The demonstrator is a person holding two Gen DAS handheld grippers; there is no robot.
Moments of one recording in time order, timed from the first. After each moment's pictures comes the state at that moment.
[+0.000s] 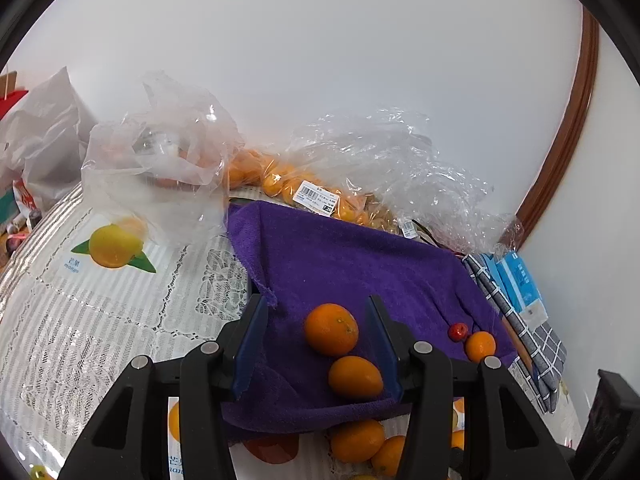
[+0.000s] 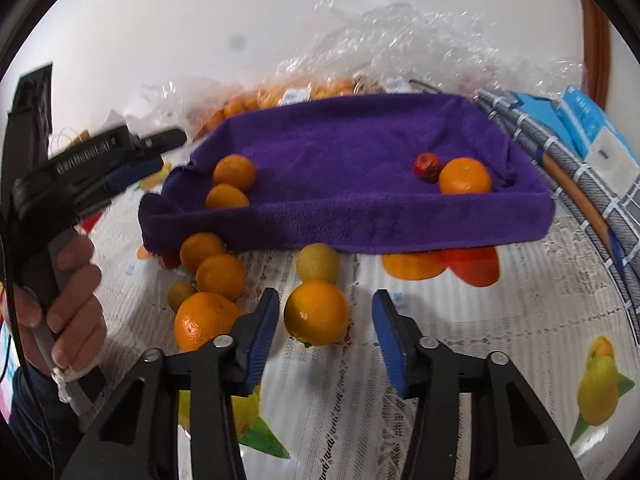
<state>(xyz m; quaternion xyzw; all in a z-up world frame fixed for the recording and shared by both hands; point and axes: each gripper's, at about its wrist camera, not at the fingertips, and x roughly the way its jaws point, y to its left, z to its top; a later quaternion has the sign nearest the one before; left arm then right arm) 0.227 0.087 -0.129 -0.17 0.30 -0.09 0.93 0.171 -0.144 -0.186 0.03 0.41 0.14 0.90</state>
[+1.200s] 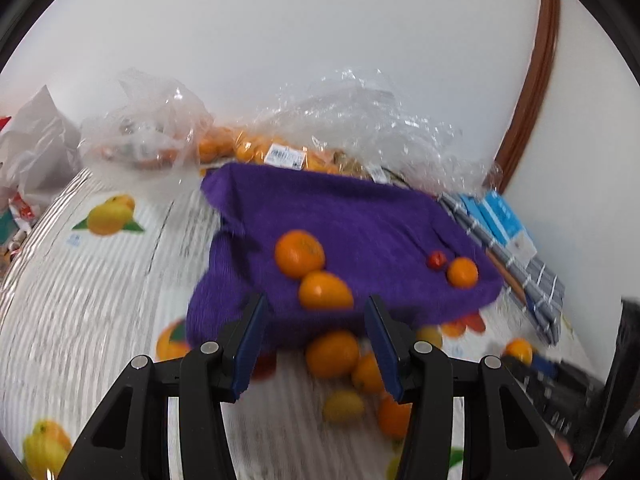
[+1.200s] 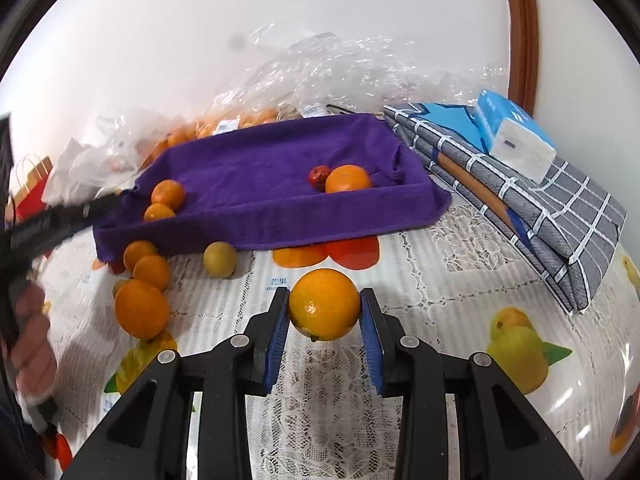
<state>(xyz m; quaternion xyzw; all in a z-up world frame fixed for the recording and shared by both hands) 0.176 0.056 -0.138 -0.10 0.33 -0.12 0.93 0.135 -0.205 -0.178 0.05 0.36 0.04 0.93</state>
